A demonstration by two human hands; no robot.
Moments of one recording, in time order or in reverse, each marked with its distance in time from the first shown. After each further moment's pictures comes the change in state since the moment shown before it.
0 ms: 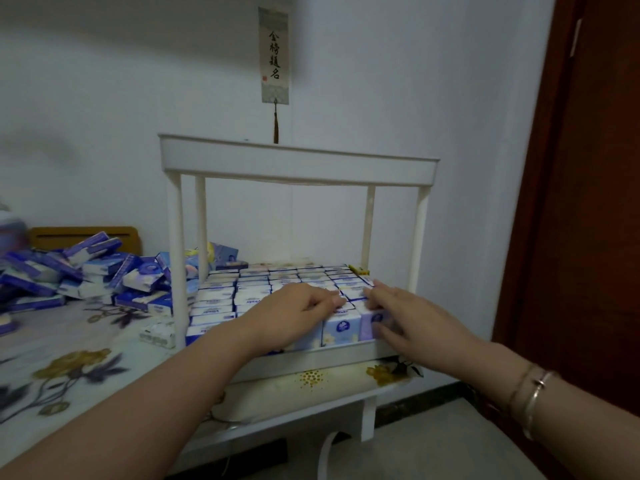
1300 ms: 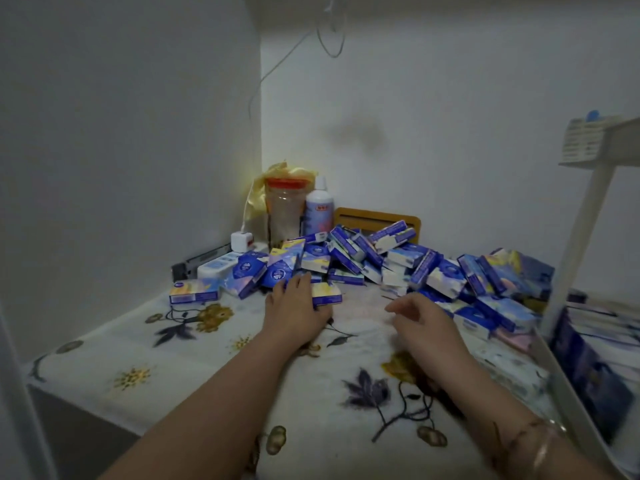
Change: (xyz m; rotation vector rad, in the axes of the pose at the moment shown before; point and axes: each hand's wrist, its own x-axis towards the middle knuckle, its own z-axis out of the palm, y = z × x) left_hand -0.220 -0.302 -0.166 0.405 0.497 -0.986; right_hand 0.217 -0.336 0.155 0.986 -0.146 0.076
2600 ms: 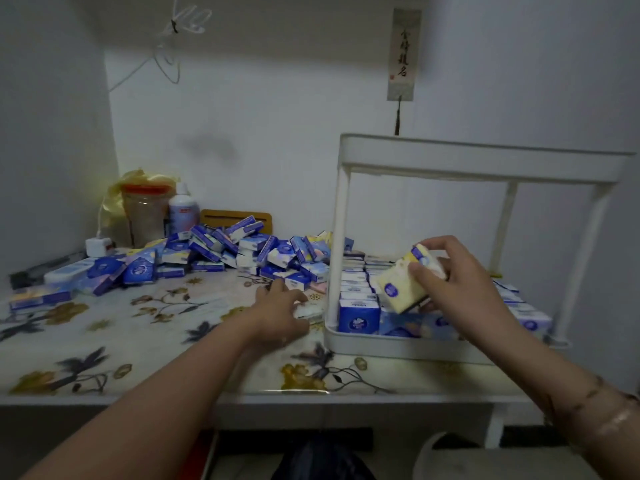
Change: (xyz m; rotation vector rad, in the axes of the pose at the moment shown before) left_hand -0.130 0.179 0.004 -0.001 -0.400 0.438; right_hand -0.182 0.010 -0.233 -0.095 0.442 -0.114
